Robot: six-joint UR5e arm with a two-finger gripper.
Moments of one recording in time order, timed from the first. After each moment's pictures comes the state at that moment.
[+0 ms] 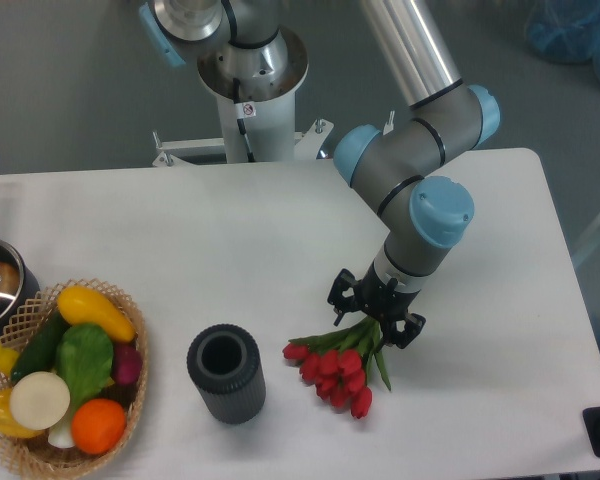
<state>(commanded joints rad) 2.60 -2.07 -1.63 -0.99 1.26 1.16</state>
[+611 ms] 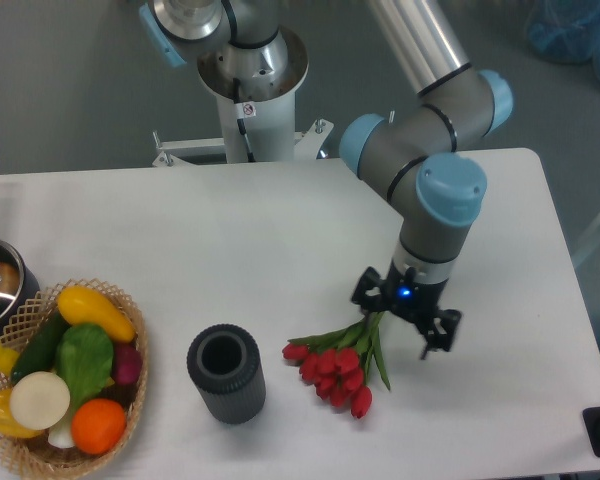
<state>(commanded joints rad) 2.60 -2.02 -1.47 -0.85 1.70 1.15</state>
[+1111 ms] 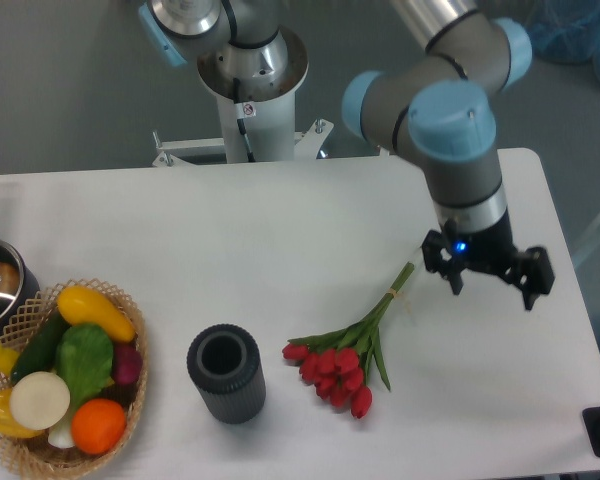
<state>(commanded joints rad) 2.64 -1.86 -1.47 -0.83 1.76 1.14</state>
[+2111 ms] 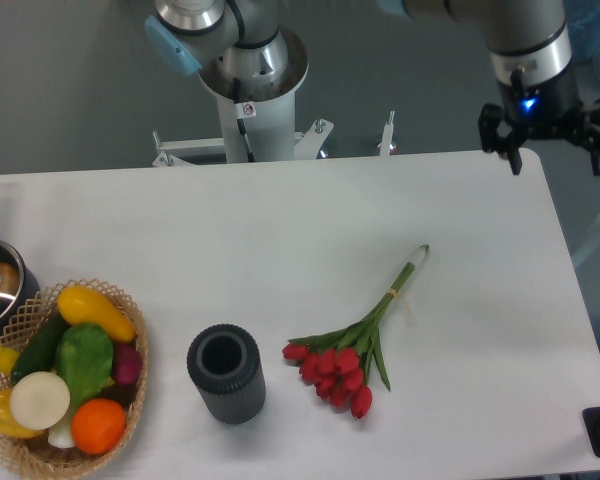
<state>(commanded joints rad) 2.88 -1.67 -1.52 -1.10 1.62 1.40</state>
